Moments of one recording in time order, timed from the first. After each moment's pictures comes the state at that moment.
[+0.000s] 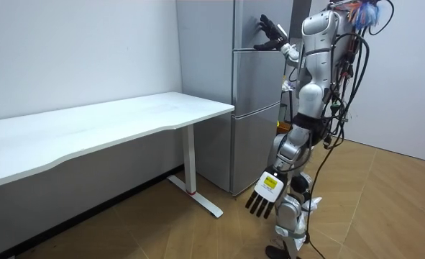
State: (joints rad) left arm 0.28 0.23 0.07 1.17 -0.03 -0.09 0.14; right arm 0.04 -0.38 0.02 -0.30 -0.32 -0.25 -0.46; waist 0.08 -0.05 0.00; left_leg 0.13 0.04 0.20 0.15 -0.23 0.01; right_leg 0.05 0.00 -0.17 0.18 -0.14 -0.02
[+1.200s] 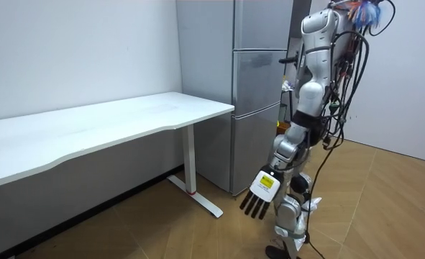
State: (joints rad) left arm 0.32 0.22 0.16 1.10 -0.03 -0.04 0.15; right arm 0.06 -0.39 -0.34 0.20 0.39 -0.22 -0.63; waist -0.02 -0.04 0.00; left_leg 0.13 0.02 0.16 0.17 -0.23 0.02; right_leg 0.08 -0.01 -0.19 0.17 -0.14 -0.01
